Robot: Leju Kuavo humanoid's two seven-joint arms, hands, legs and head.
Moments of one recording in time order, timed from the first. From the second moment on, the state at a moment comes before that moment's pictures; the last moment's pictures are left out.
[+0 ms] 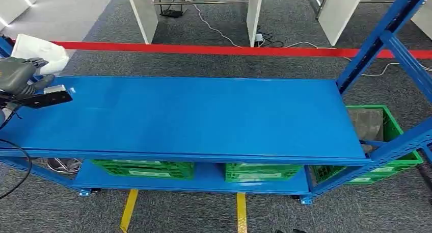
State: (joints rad) left arm -0.69 0.63 -0.37 -1.02 -0.97 0.28 -0.43; right arm -0.13 0.06 0.41 -0.22 0.57 -0.28 -0.30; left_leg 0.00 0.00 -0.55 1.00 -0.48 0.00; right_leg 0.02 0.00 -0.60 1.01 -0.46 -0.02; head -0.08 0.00
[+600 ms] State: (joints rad) left arm -0.70 0.64 -0.37 -1.04 -0.96 0.28 -0.43; right arm -0.13 0.06 0.41 -0.22 0.57 -0.28 -0.30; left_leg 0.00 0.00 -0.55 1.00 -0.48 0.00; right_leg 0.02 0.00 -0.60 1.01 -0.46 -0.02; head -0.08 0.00
